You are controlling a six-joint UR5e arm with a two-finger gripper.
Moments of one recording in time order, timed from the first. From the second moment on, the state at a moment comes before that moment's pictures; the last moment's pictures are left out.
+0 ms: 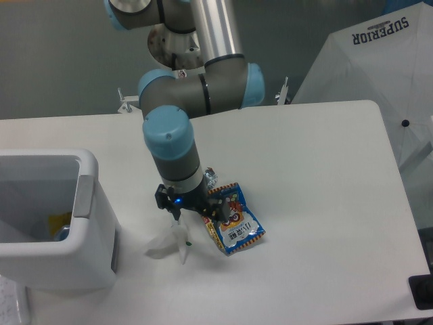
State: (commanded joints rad) arm 2.22 -1.97 -1.70 -0.88 1.66 0.61
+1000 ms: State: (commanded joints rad) arm 2.18 -2.05 -1.72 -0.80 1.66 0.64
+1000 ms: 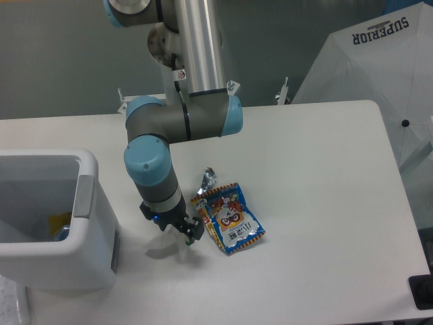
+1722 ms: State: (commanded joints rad) arm 2.23 -2.01 -1.72 -0.80 1.63 0.64
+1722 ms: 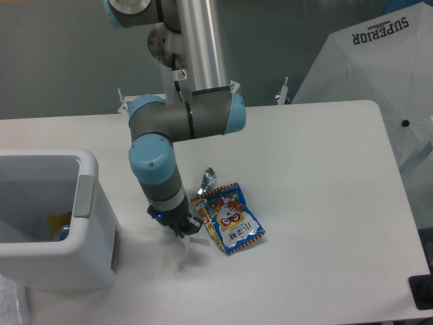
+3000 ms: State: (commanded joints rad) arm 2.26 -1.70 -1.37 -0.80 1.07 0.08
